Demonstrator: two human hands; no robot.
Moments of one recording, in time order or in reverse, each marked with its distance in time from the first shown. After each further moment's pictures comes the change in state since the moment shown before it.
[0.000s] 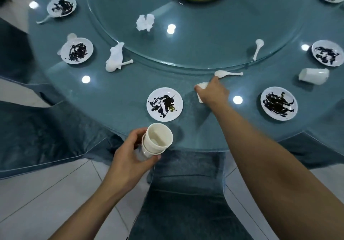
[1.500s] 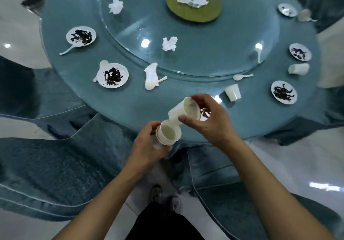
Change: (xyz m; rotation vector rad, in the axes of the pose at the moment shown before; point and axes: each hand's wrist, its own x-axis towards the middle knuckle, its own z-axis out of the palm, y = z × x) left_hand 0.062 -0.080 -0.226 0.000 -0.194 0.189; right_hand -0.273 -0.227 0.006 0.555 0.109 -0.314
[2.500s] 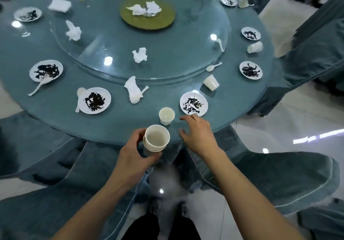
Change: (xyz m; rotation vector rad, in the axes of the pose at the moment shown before) left_hand 0.014 0.000 -0.083 0.045 -0.245 0.160; right_hand -0.025 0.024 0.079 -0.581 0.112 0.275
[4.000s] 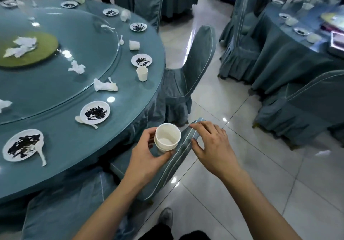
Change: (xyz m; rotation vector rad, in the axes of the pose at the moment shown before) left_hand -0.051 -0.124 -0.395 0.087 -1.035 0.521; right_hand -0.262 -0.535 0.162 0.023 0.527 0.997
